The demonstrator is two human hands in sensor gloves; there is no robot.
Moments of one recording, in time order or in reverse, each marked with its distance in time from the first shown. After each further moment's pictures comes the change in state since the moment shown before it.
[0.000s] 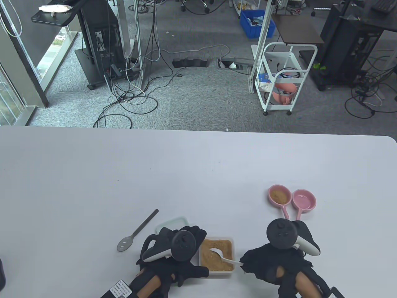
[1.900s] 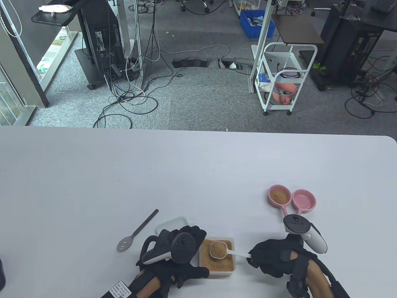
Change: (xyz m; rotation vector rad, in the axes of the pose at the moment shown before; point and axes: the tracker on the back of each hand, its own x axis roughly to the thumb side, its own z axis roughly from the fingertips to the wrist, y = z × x) left_hand 0.001 -0.003 0.002 0.029 -0.007 -0.024; right_hand -0.071 0.005 -0.013 0.203 0.087 -0.560
